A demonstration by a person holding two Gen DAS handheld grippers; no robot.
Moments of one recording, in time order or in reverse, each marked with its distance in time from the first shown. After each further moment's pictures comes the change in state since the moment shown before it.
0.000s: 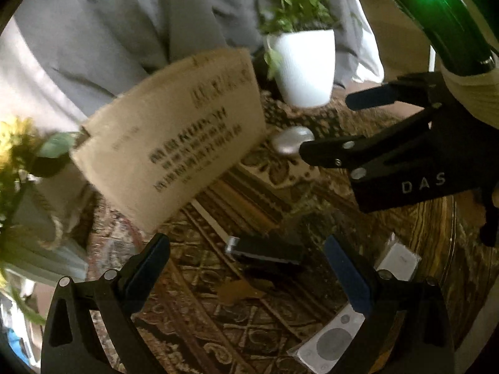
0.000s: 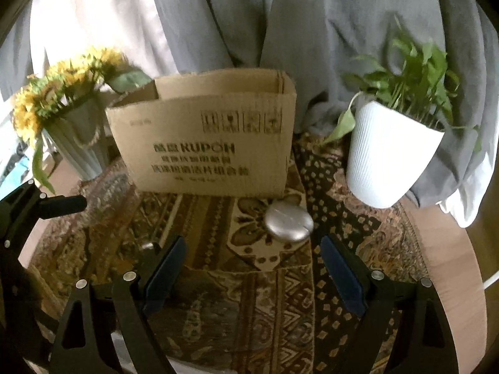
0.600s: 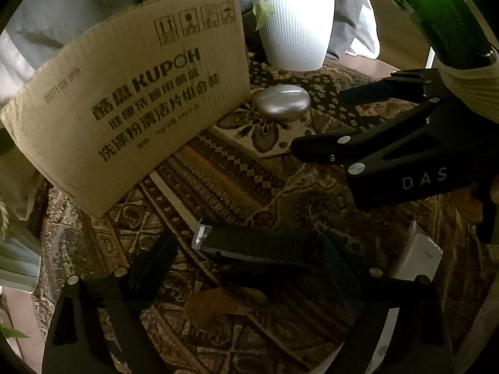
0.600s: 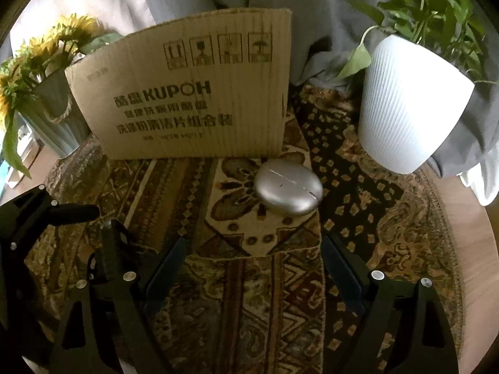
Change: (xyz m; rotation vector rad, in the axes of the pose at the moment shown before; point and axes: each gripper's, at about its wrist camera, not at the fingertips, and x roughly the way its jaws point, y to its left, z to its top) left arm 0.059 0.003 -0.011 -0.028 0.105 -0.131; right arm 0.060 -0.011 -0.017 0.027 0.139 0.011
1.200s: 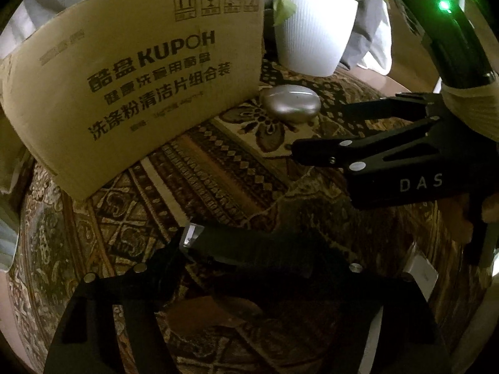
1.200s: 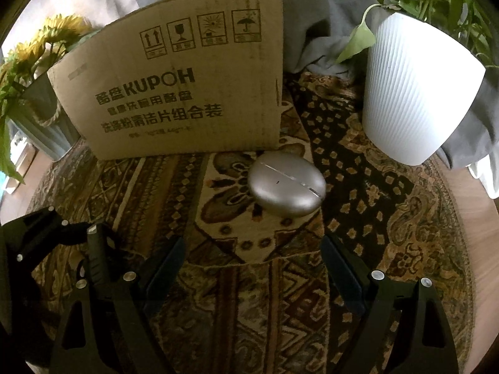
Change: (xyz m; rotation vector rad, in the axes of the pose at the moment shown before) left arm 0.010 0.011 0.000 -0.130 -0.002 -0.054; right arm 0.019 -0.006 0.006 0.029 0.032 0.016
